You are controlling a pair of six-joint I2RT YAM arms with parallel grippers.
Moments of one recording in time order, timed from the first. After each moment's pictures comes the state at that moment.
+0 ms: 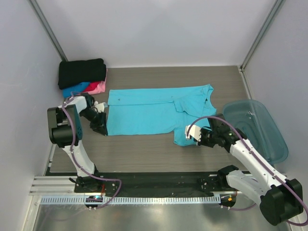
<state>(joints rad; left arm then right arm) 0.16 1.89 1.19 -0.96 0.41 0.20 0.35 0.92 0.61 -0.72 -0.30 -1.01</state>
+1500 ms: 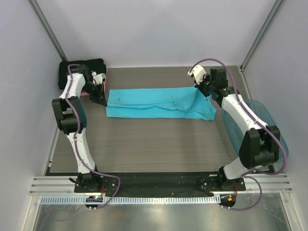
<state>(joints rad) 0.14 2.18 1.90 -1.17 0.50 0.22 0.17 1.50 1.21 -0.30 -0.13 -0.68</state>
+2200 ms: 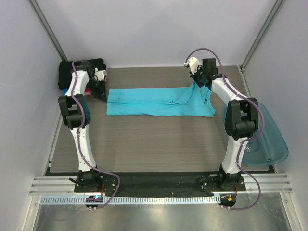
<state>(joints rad) 0.12 2.35 2.13 -1.16 0.40 0.20 0.14 1.97 1.58 -0.28 -0.13 -0.65</state>
